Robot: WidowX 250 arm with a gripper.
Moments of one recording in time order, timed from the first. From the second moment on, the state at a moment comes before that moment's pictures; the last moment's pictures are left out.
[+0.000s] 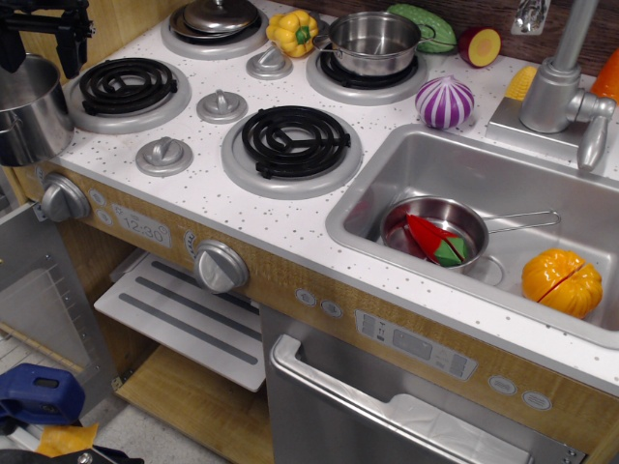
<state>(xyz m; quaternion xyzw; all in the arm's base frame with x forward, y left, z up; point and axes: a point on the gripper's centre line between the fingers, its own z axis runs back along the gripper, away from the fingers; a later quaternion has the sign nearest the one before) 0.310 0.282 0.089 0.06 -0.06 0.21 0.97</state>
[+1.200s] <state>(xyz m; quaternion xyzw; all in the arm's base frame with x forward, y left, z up) 0.310 0.280 0.054 0.05 -0.05 0.22 0.97</state>
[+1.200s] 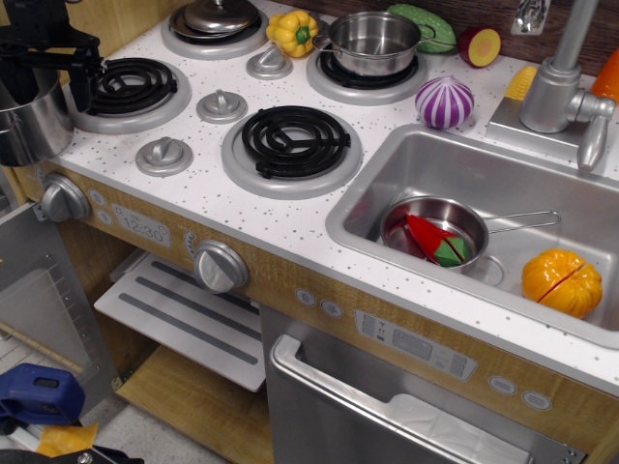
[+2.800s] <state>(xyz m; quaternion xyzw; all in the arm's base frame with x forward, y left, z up) 0.308 0.280 0.048 0.06 -0.07 0.22 0.97</state>
